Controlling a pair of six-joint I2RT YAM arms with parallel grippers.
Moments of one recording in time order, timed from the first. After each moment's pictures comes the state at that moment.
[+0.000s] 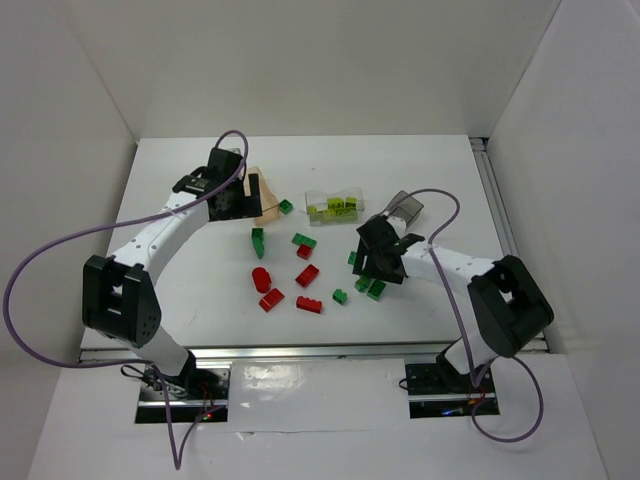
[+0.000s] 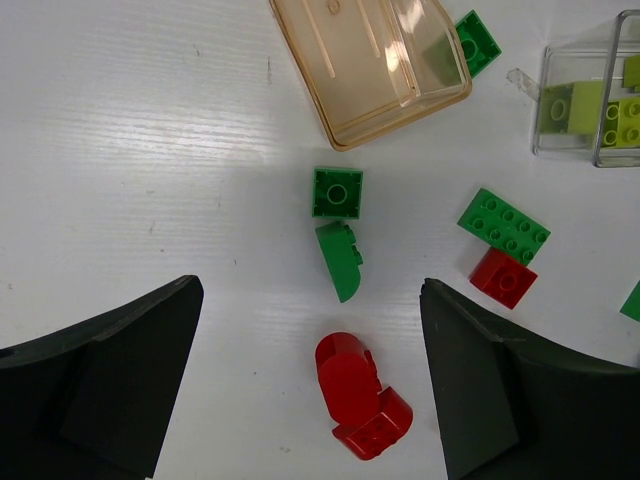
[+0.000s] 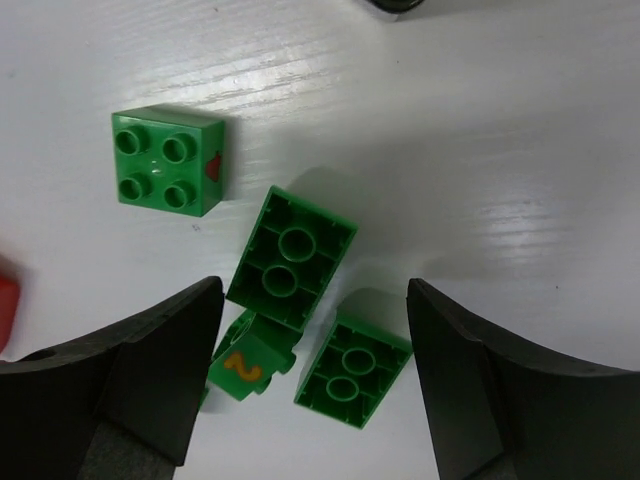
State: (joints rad) left arm -0.28 1.59 1.35 -0.69 -0.15 -0.38; right arm 0.58 1.50 0.82 -0.44 0.26 0.78
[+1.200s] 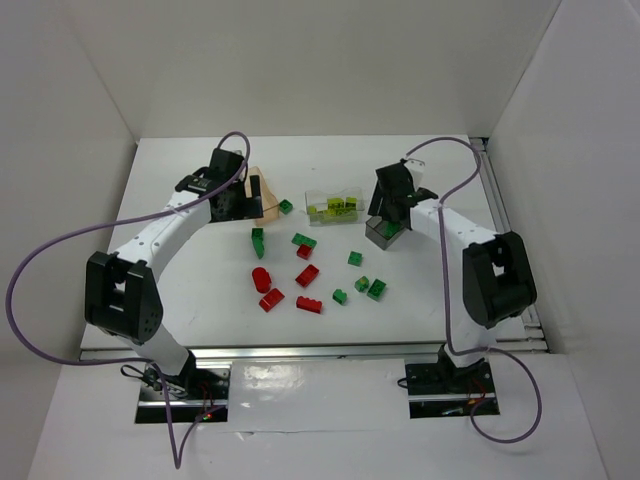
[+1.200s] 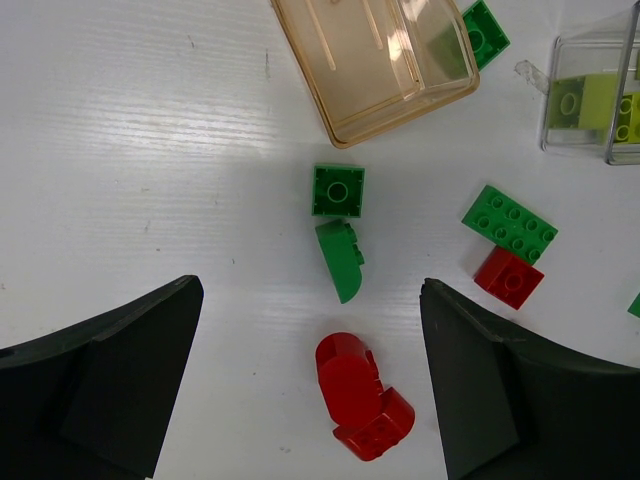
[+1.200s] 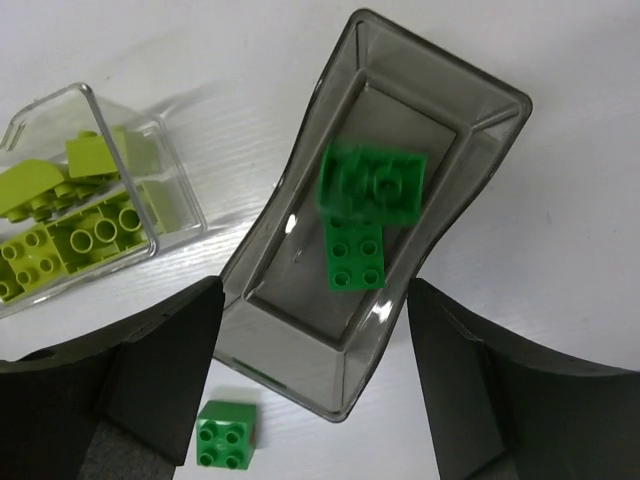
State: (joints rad) left arm -0.28 1.61 1.35 -0.69 -0.15 -0.38; right arm 0.36 1.68 1.18 -0.37 0.40 0.56
